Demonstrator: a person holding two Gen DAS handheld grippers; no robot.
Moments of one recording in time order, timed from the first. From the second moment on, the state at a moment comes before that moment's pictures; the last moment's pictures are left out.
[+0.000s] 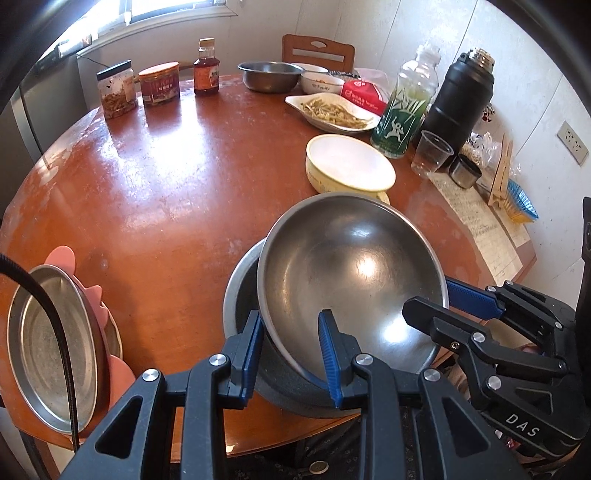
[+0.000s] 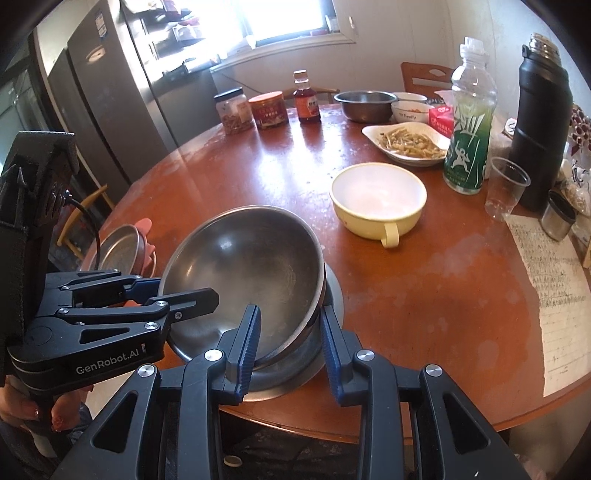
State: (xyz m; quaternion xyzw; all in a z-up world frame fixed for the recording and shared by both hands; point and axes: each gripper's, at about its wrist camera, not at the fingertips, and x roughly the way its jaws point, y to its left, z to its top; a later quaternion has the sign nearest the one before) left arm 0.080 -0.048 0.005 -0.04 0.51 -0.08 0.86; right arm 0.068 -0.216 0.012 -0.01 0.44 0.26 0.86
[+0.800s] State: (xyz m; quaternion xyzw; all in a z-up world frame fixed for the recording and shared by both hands) left arm 0.087 -0.052 -0.014 -0.03 0.53 -0.08 0.84; right arm 0.075 -0.210 -0.004 -0.02 0.47 0.25 0.85
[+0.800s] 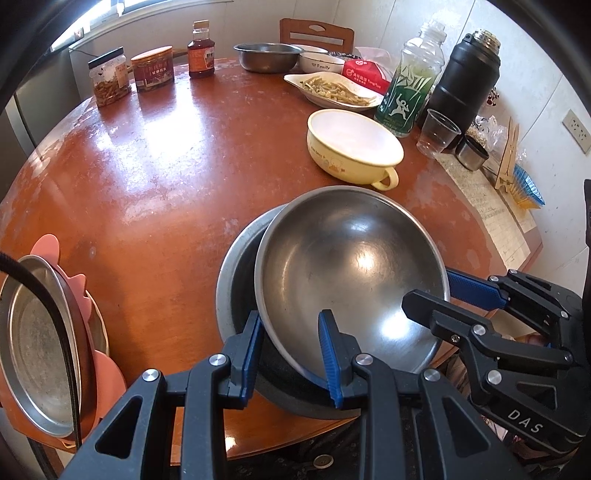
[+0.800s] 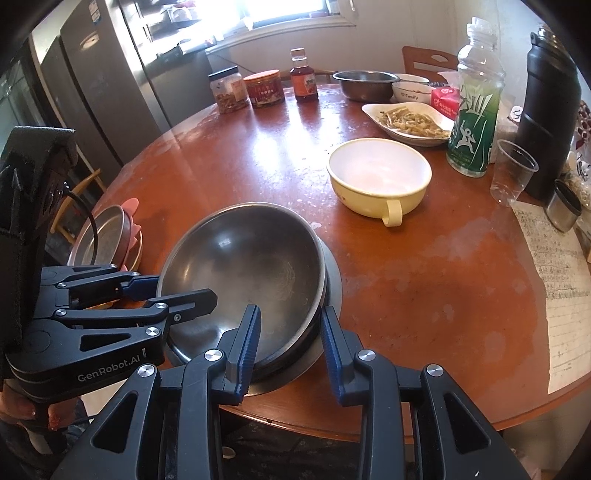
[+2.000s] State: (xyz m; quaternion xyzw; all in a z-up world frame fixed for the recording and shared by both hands) left arm 0.084 -0.039 0.006 -0.03 0.52 -0.09 0.85; right arm 0.079 -0.218 0.010 -0.01 0.45 0.25 0.86
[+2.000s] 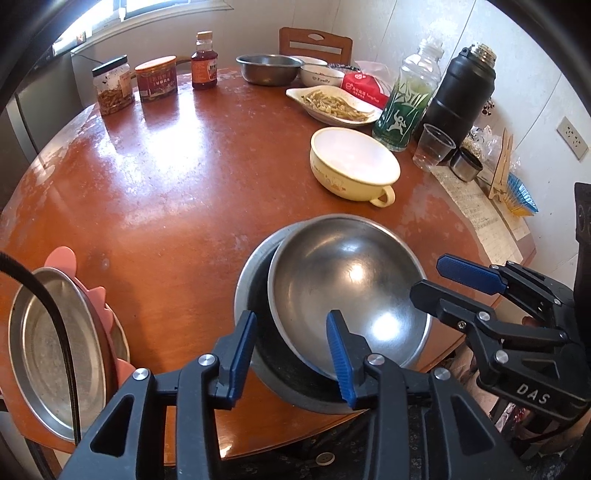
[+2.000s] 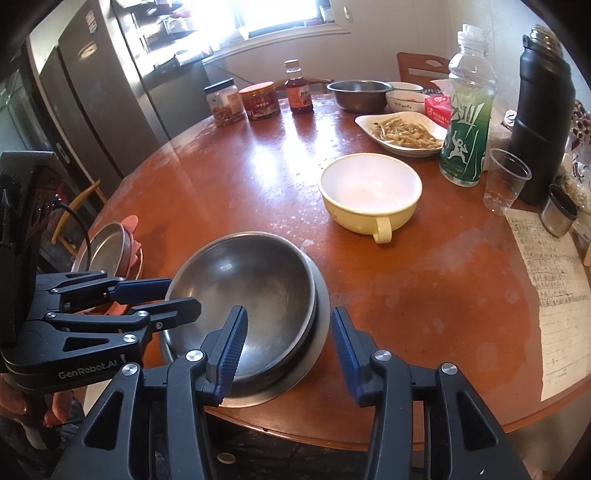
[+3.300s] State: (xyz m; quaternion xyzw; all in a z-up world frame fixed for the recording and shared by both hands) left arm 0.135 -0.042 0.030 -0.05 0.49 -0.08 0.87; right arm 0.132 -0.253 0.009 0.05 0.45 0.22 0.86
